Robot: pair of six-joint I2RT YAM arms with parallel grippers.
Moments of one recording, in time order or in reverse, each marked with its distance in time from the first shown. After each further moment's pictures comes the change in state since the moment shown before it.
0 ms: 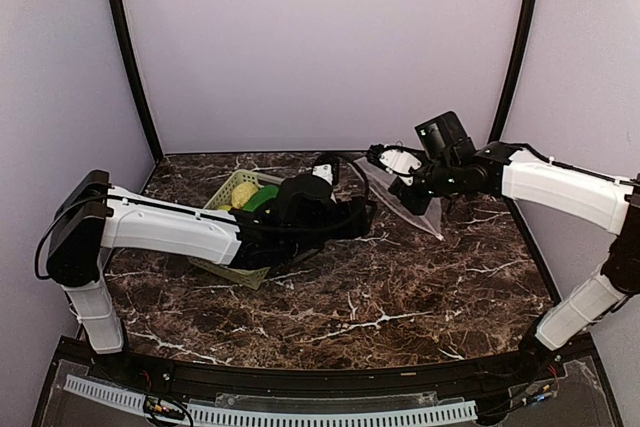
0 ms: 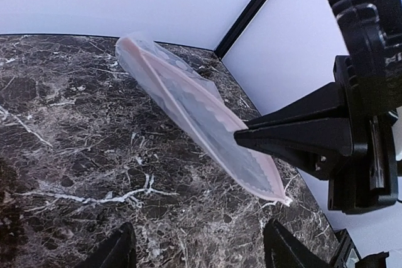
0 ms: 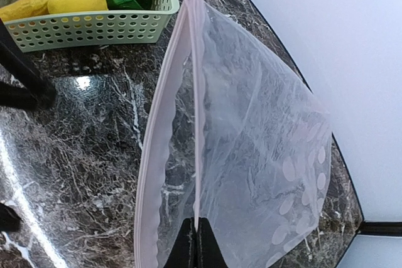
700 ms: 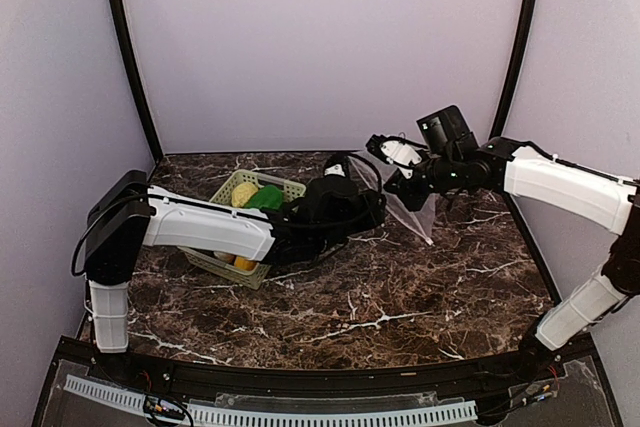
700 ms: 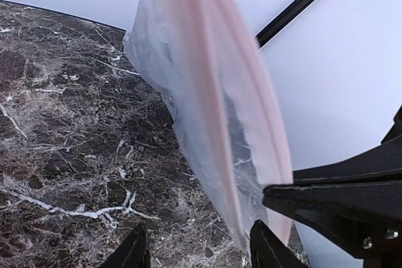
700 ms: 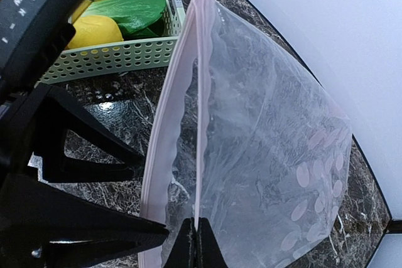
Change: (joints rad) left arm 0.013 0.201 0.195 0.014 -0.058 -0.186; right arm -0.002 0.002 0.033 -0.010 -0.100 0.129
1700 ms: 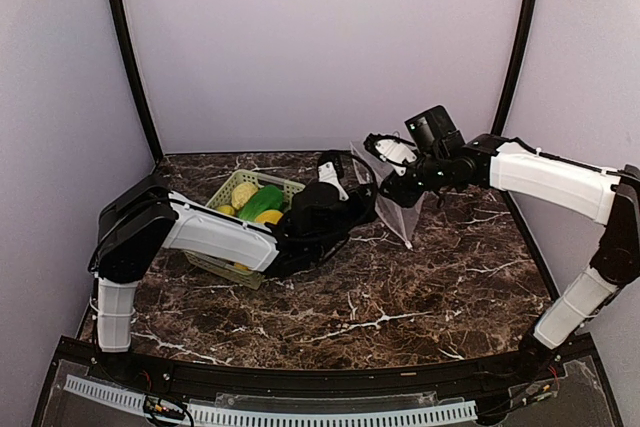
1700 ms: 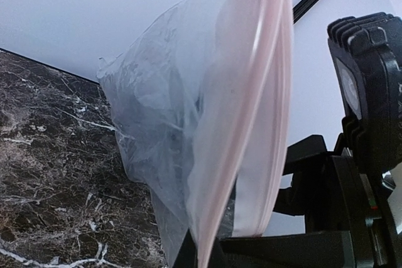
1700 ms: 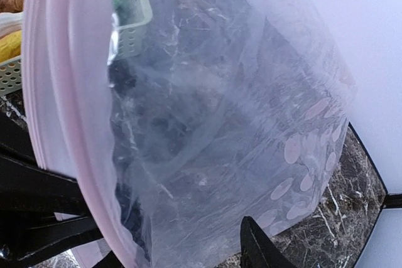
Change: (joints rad) left arm 0.021 0.073 -0.087 0.459 0.014 0.098; right arm -0.002 0.085 0.056 -0.014 0.124 0.057
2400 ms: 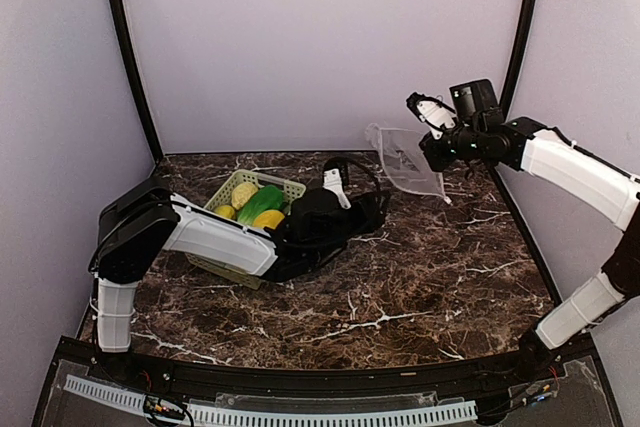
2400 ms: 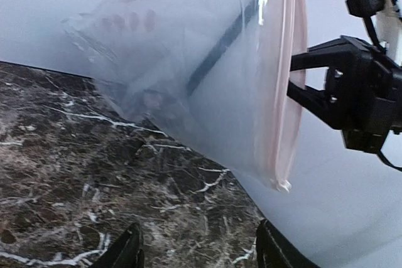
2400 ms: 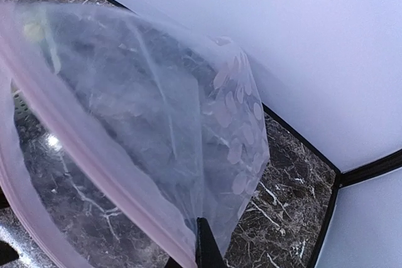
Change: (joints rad) left arm -0.008 -0.001 -0.043 0.014 0.055 0.072; right arm -0.178 -0.101 0.044 0.035 0.039 0.003
